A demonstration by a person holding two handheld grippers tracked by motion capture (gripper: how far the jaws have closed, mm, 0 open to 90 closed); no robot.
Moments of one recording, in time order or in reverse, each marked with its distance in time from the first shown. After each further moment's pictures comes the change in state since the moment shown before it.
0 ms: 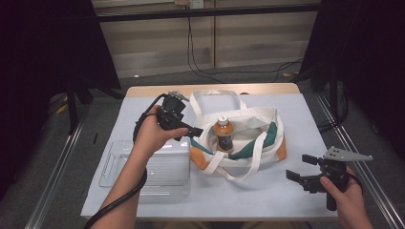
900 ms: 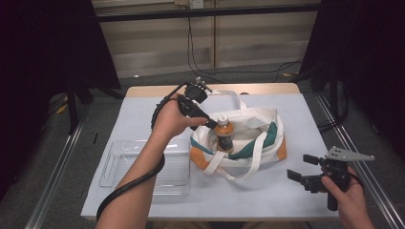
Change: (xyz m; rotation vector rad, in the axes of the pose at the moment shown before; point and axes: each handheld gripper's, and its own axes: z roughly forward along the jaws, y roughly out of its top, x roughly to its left) left arm -0.018 0.053 0.018 0.135 -0.021 0.064; right arm -0.001 0.000 -0.002 -0.005 0.002 0.010
